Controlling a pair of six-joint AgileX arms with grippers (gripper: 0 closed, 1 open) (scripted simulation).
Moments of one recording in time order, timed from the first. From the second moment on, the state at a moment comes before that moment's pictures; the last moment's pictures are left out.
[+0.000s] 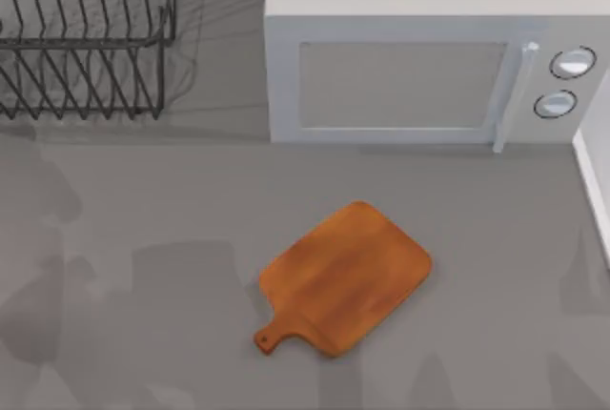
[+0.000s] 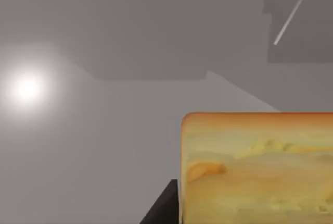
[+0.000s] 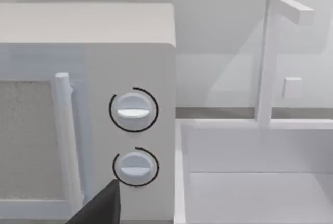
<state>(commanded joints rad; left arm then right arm) 0.20 1.62 1.15 -1.11 0.01 1.13 0.00 0.00 0.00 0.00 0.00 0.00</state>
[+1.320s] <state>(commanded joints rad) -0.44 2.00 1.55 -1.20 0.01 -0.11 0.00 0.00 0.00 0.00 0.00 0.00</state>
